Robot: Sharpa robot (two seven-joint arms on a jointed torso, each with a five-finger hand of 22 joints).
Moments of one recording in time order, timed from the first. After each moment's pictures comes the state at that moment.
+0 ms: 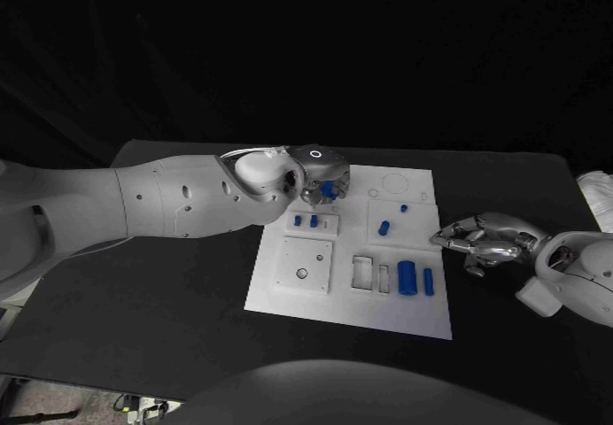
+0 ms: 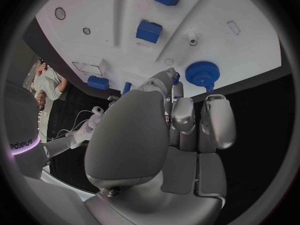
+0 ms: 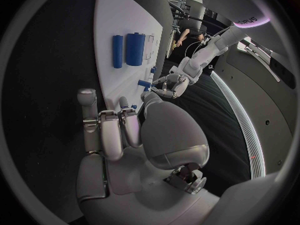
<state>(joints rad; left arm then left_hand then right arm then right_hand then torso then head) 1.29 -0.69 -0.18 1.40 -1.74 -0.27 -0.08 1.63 -0.18 0.37 0.17 0.24 1.12 0.08 0.16 0.29 1.10 0.03 0.37 0.30 1.42 -0.07 1.17 1.01 0.07 1.46 0.04 1.27 1.31 1.23 -1.00 -0.22 1.55 -0.72 -0.01 0.00 1.25 0.11 0.00 0.27 0.59 0.71 0.16 0.20 0.30 1.40 0.07 1.46 1.31 1.45 0.03 1.49 1.31 0.15 1.02 0.14 0.92 1.31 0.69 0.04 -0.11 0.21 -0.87</state>
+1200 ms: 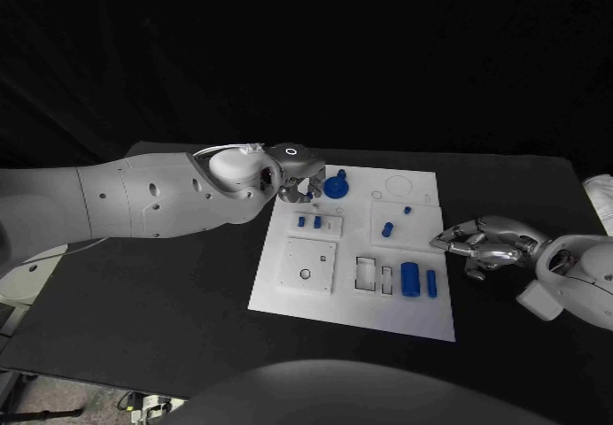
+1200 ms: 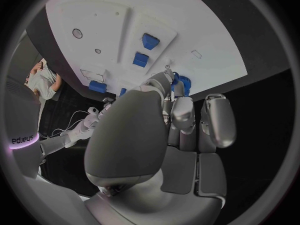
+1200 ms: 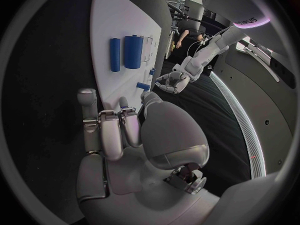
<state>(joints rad) 1.31 -0.79 -0.20 1.46 -1.73 -0.23 -0.12 1.60 -0.18 0.38 0.19 0.22 1.14 0.08 0.16 0.28 1.12 0.03 0.33 0.28 1.42 -0.07 1.15 0.98 0.07 1.46 0.04 1.25 1.31 1.23 -1.01 -0.22 1.56 -0.72 -0.01 0.00 1.25 0.11 0.00 0.27 0.59 0.71 0.16 0.20 0.30 1.40 0.08 1.46 1.31 1.45 0.03 1.49 1.31 0.15 1.02 0.14 0.91 1.31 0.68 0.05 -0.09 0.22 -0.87</state>
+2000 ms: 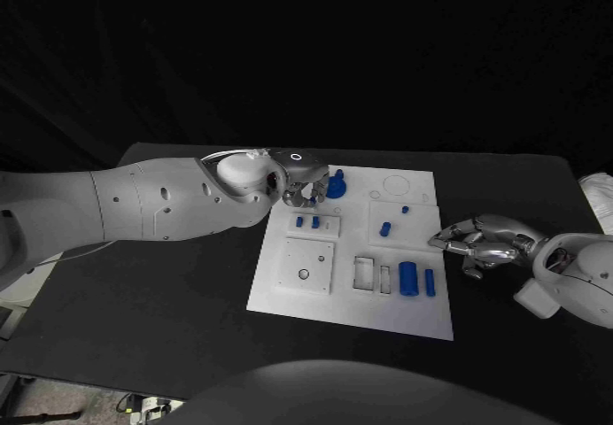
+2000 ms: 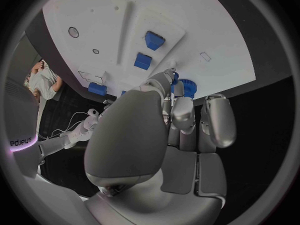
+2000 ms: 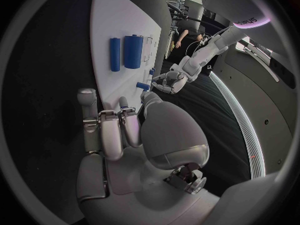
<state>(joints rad) 1.29 -0.75 -0.20 1.42 -1.72 -0.22 -0.12 1.60 -0.19 0.38 0.19 0.21 1.14 0.08 0.16 0.28 1.13 0.03 0.32 0.27 1.42 -0.07 1.15 0.98 0.07 1.46 0.04 1.25 1.31 1.23 -1.01 -0.22 1.56 -0.72 -0.01 0.00 1.25 0.11 0.00 0.26 0.59 0.71 0.16 0.20 0.31 1.40 0.08 1.46 1.31 1.45 0.03 1.49 1.31 0.15 1.02 0.14 0.91 1.31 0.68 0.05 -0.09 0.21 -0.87</state>
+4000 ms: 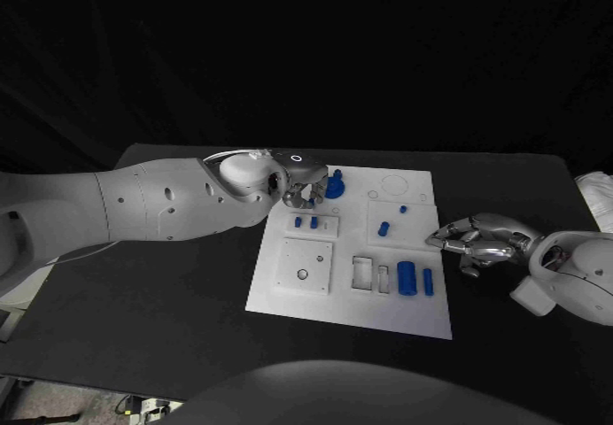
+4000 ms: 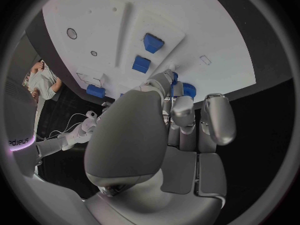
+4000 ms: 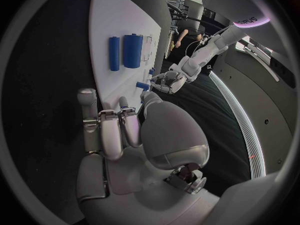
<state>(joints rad) 1.28 -0.72 -0.20 1.39 -1.72 -0.19 -0.12 1.60 -0.19 0.38 0.19 0.21 1.14 0.08 0.15 0.27 1.13 0.02 0.30 0.27 1.42 -0.07 1.13 0.95 0.07 1.46 0.04 1.23 1.31 1.23 -1.00 -0.22 1.55 -0.71 -0.01 0.00 1.25 0.11 0.00 0.26 0.59 0.71 0.16 0.20 0.31 1.40 0.08 1.46 1.31 1.44 0.03 1.49 1.31 0.15 1.02 0.14 0.91 1.31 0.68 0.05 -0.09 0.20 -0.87</state>
